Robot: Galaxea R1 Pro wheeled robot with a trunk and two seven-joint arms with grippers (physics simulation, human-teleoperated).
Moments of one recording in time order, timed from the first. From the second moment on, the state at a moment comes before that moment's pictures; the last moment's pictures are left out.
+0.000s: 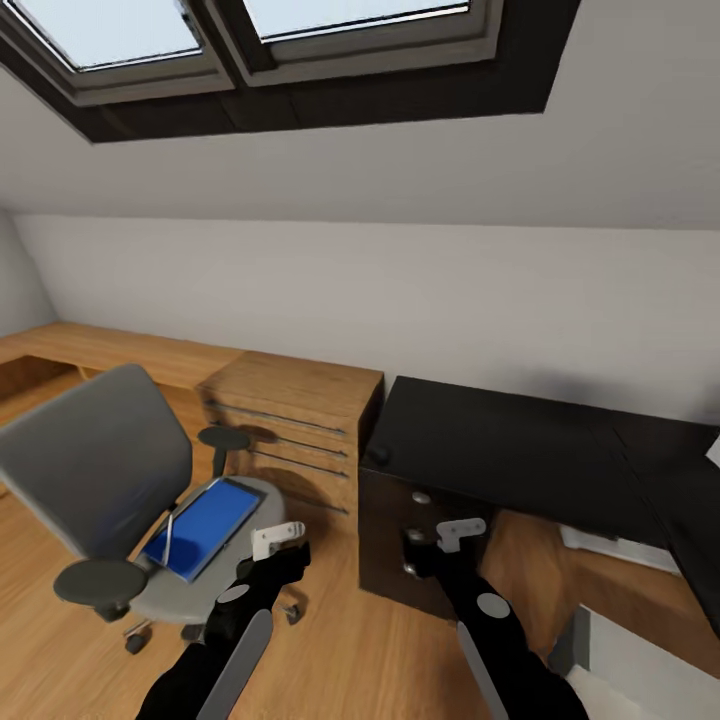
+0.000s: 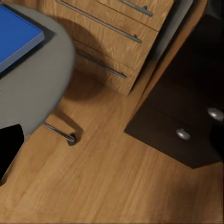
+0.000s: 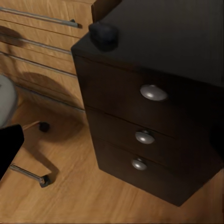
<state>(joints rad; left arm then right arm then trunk) -0.28 -0.02 -0.36 -1.34 0.51 0.44 0.53 -0.25 0.06 0.22 -1.29 -0.04 0.30 -0.08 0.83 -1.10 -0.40</state>
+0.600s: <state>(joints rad) -0.28 -0.02 -0.35 -1.34 0.51 0.44 0.53 -0.25 0.06 0.22 -1.29 -0.04 0.30 -0.08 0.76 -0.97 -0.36</state>
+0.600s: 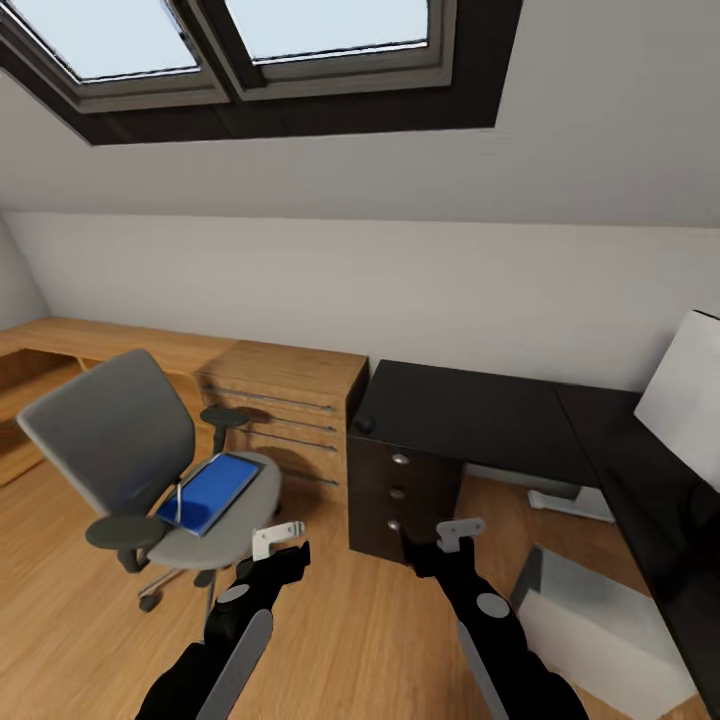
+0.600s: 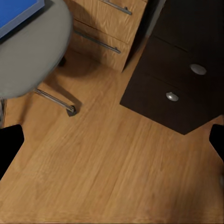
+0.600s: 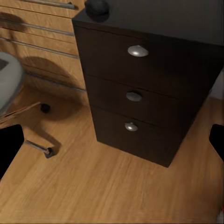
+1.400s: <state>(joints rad) -0.28 -0.02 -0.35 -1.34 0.51 0.44 0.53 -0.25 0.06 0.22 -1.29 -0.04 0.30 -0.08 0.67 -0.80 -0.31</state>
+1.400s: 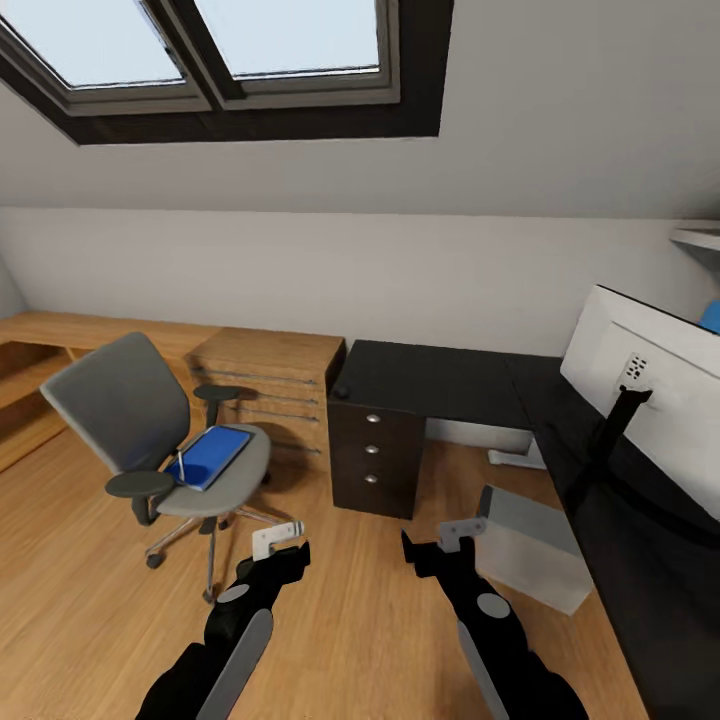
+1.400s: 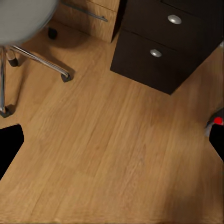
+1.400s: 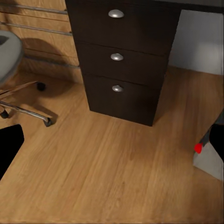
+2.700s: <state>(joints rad) -0.28 -0.02 -0.33 -1.34 0.51 0.44 0.53 -0.25 0.06 0.19 -1.30 -0.04 0.30 -0.09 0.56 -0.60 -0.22</state>
